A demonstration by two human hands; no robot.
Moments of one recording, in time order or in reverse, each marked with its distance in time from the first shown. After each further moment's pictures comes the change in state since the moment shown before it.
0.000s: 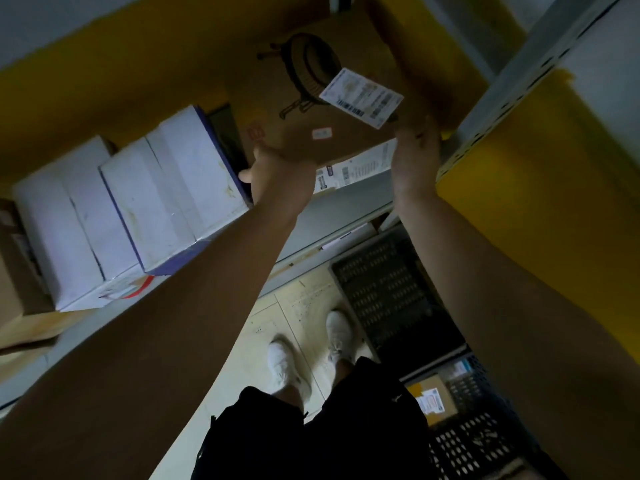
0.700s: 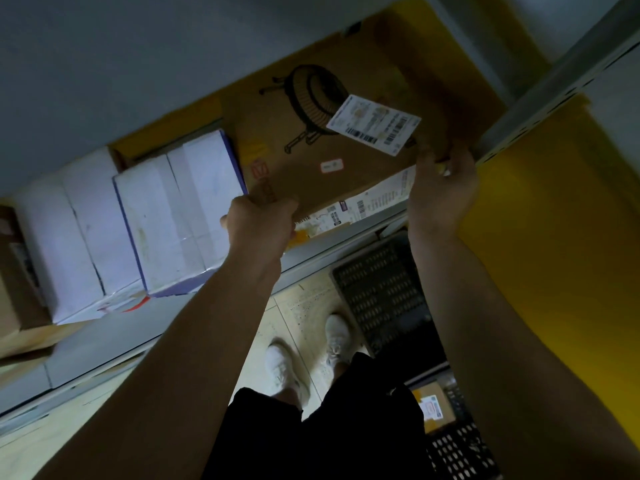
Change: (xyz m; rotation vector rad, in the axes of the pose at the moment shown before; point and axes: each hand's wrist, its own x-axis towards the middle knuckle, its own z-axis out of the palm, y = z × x) left_hand -0.095 0.031 -0.072 -0.209 -0.022 -0.241; right_hand -0.019 0.000 -0.013 -0.217 0.253 -0.162
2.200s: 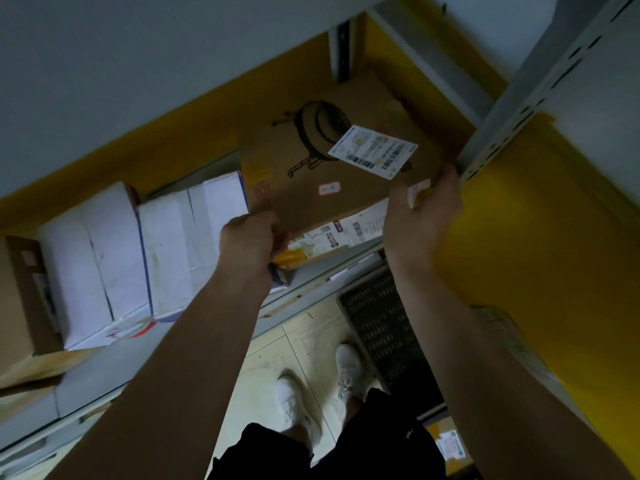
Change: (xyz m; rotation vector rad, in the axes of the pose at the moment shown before) left_hand -0.004 0.009 -0.005 -0.254 -0.055 -0.034; right_hand -0.025 -0.009 -0.009 -0.172 0.010 -0.200
